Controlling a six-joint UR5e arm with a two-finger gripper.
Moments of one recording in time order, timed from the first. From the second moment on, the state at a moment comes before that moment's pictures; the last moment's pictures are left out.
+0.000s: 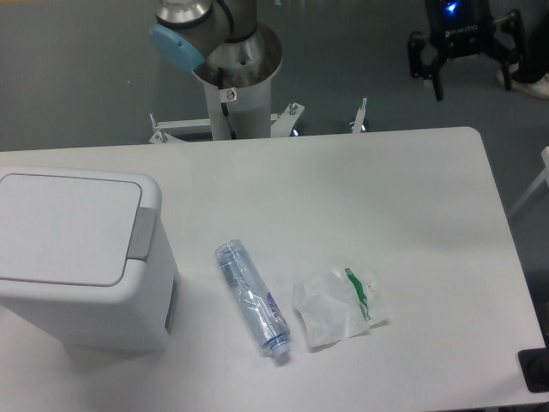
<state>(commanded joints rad) 2.94 -1.49 -1.73 -0.93 1.50 1.22</state>
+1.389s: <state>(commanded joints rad) 2.60 -1.59 -1.60 -0.93 1.46 0.22</state>
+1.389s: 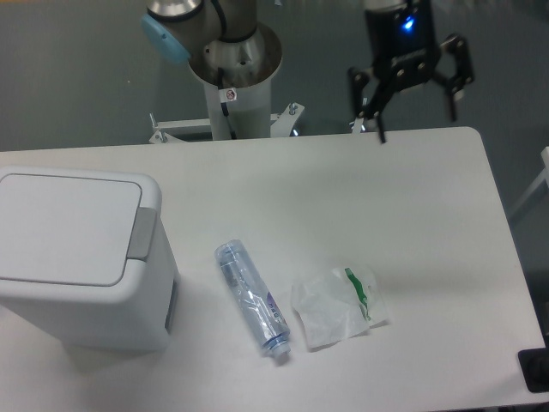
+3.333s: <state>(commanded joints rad) 2.20 -1.71 -1.58 -0.92 1.44 -0.17</state>
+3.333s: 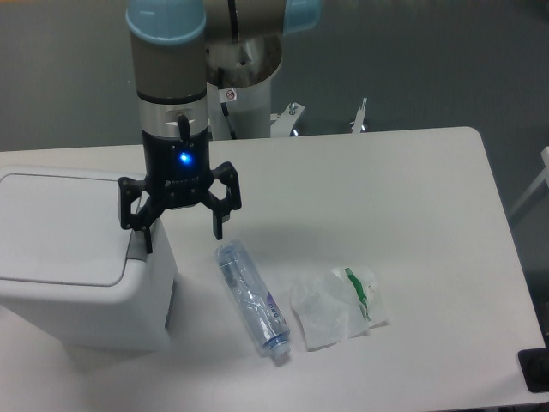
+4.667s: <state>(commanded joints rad) 2.20 -1.71 -1.59 -0.92 1.44 -0.17</state>
